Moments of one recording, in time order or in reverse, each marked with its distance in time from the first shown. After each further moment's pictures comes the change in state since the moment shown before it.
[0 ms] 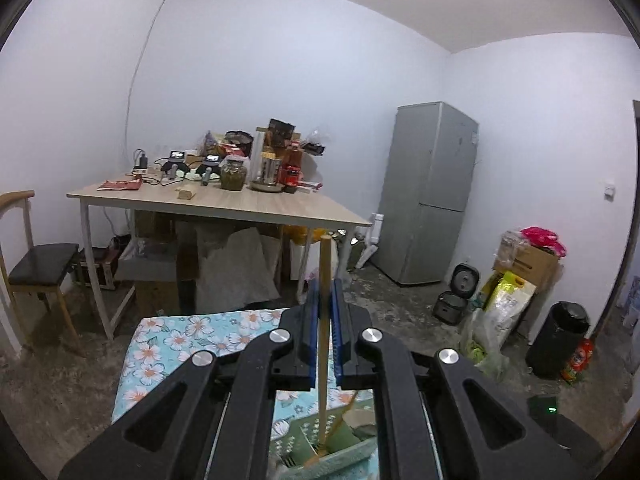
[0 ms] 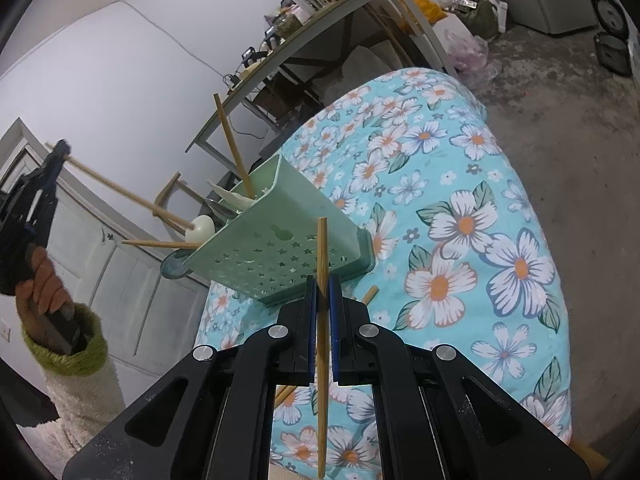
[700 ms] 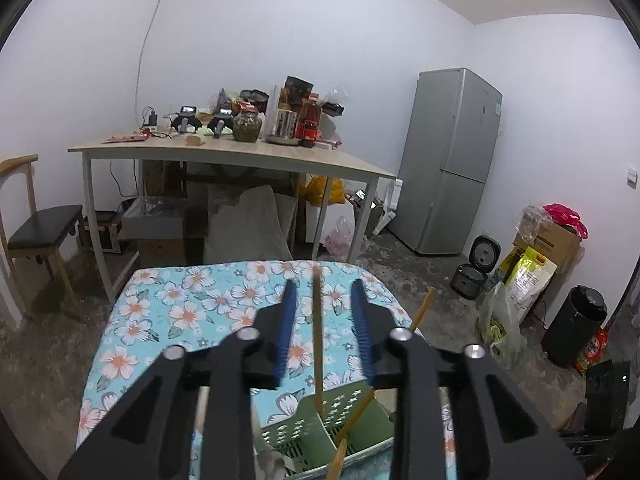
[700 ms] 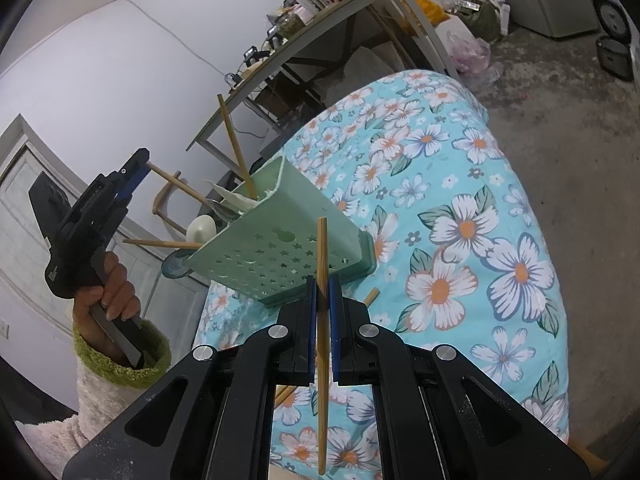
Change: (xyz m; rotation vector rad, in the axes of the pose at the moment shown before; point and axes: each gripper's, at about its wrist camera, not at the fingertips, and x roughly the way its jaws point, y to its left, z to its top) left arm 0.070 0.013 -0.073 -0.028 0.104 0.055; right arm -0.001 0.003 0.001 -0.015 -0.005 0.001
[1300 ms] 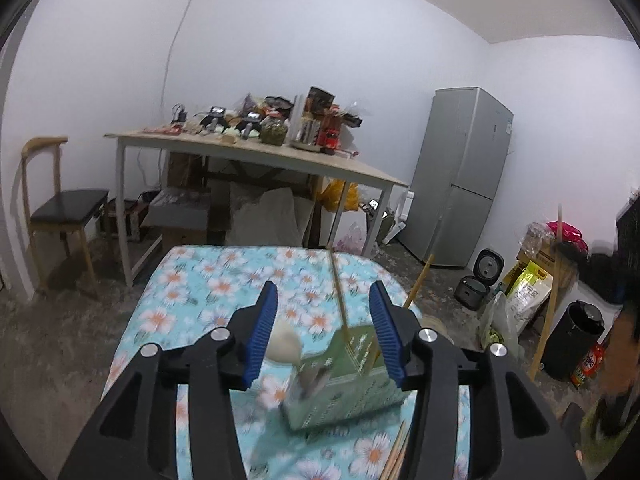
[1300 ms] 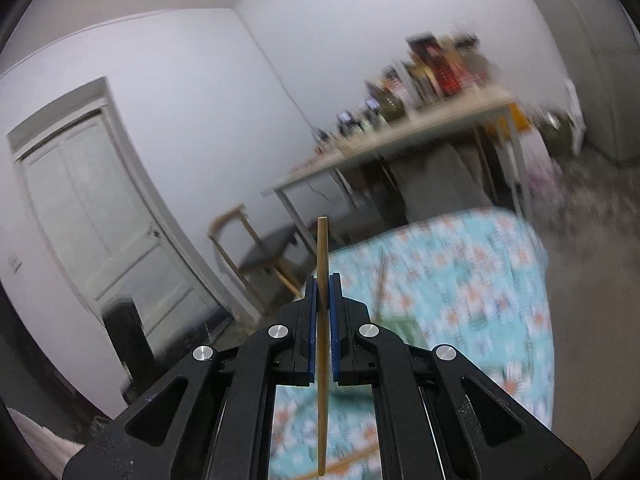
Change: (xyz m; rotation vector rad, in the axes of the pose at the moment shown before) left arm -0.088 0.032 -0.050 -0.076 -0.025 0.040; right arm -0.065 0.124 0.083 -0.326 -0.250 0.166
